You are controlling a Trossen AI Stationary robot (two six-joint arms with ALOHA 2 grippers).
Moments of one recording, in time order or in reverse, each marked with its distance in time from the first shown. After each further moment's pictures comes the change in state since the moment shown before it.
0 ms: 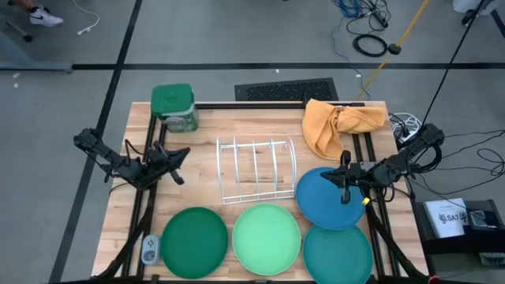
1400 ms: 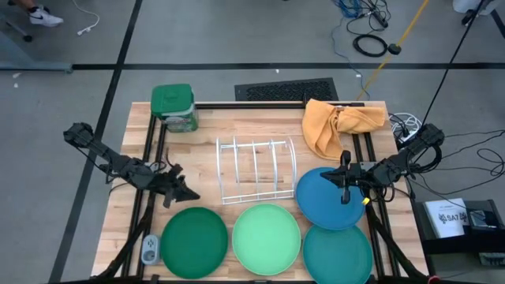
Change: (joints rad) left arm 0.020 0.267 0.143 -0.201 0.886 -1.072; right arm 0.000 0.000 0.000 0.000 0.000 0.000
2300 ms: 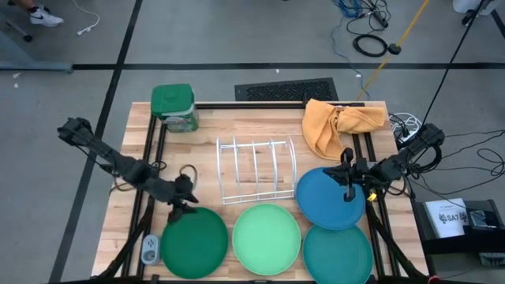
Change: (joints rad) left arm 0.000 0.439 0.334 -0.543 0.192 0.314; right arm 0.000 0.000 0.000 0.212 0.004 -0.014
